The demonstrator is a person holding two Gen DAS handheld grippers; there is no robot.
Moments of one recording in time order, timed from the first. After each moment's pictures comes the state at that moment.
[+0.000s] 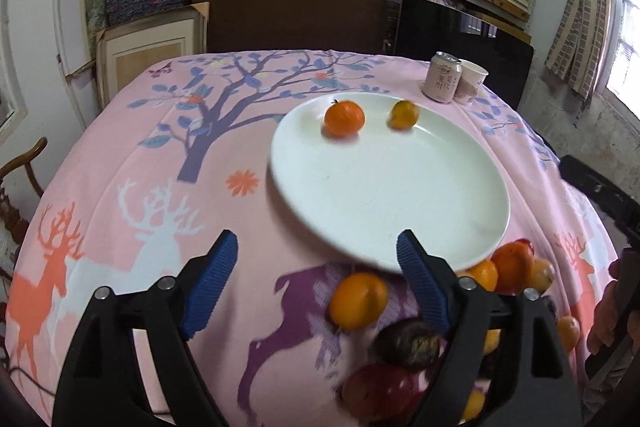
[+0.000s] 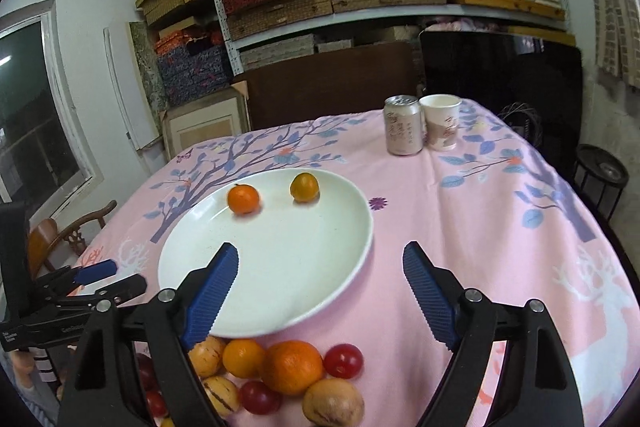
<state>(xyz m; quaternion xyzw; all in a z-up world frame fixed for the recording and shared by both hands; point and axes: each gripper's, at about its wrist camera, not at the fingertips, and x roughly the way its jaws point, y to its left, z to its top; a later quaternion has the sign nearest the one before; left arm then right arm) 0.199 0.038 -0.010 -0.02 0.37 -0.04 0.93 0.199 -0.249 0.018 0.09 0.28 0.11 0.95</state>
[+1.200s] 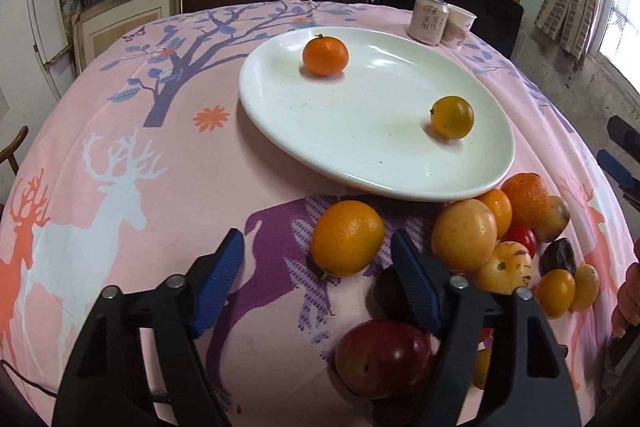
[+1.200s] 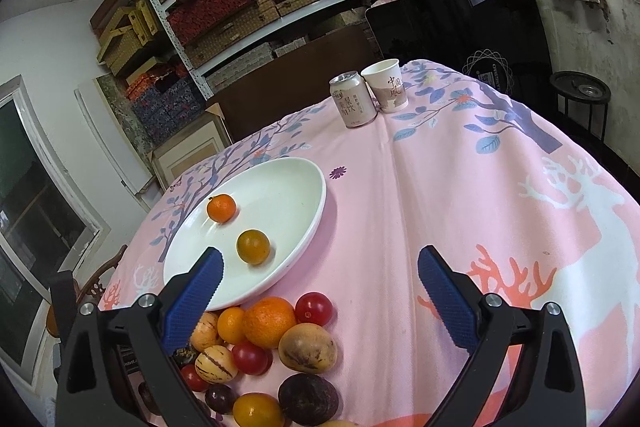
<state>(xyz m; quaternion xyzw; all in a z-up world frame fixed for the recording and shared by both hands) 0.205 0.022 -0.051 0.00 0.44 -0.08 0.89 0.174 -0.303 -0.009 0.21 0.30 0.08 0.93</state>
